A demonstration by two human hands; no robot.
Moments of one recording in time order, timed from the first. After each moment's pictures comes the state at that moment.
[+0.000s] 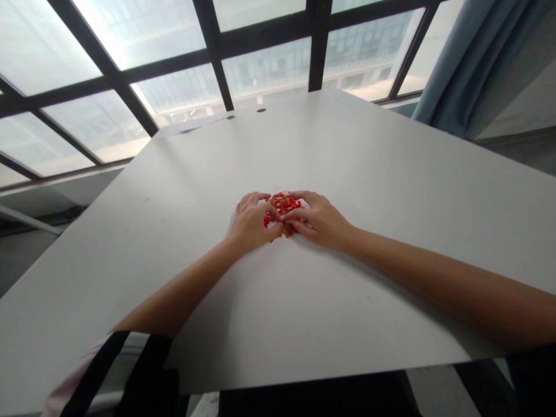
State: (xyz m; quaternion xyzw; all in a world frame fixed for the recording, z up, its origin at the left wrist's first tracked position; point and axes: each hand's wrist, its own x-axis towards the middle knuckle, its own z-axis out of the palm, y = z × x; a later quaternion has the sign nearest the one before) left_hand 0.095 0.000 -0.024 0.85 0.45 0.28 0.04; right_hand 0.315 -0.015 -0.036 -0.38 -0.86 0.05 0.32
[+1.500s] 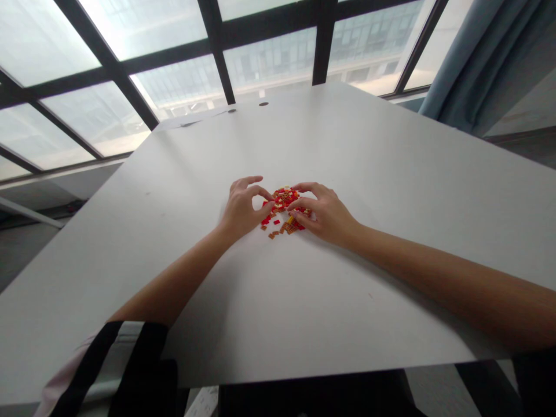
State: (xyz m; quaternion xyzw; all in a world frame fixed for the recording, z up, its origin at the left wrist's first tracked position) left_hand 0.079 0.019 -0.018 0.83 0.45 0.34 0.02; right_hand 0.317 -0.016 -0.041 -0.41 -0.84 0.02 0.37
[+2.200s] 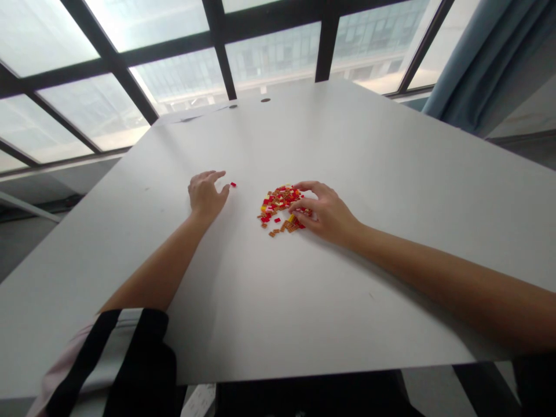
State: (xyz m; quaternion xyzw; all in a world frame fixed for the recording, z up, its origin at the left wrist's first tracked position) left_hand 0.007 0.073 -0.032 0.70 0.64 0.30 -0.06; right_hand 0.319 -0.015 -0.044 -0.40 -0.85 0.03 0.35
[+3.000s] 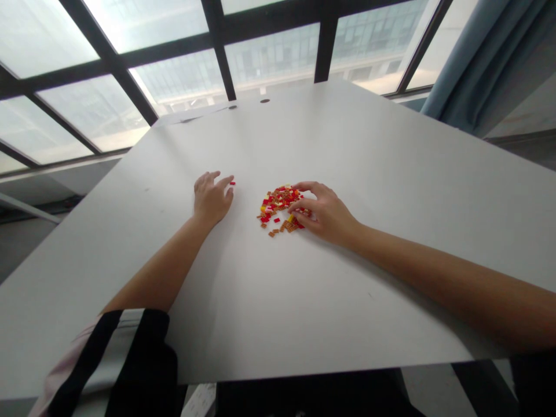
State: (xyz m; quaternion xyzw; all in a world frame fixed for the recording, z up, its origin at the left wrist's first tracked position) left_hand 0.005 0.073 -0.046 0.76 0.57 0.29 -0.10; right_hand 0.318 -0.015 -0.042 -0.41 -0.84 0.04 0.34
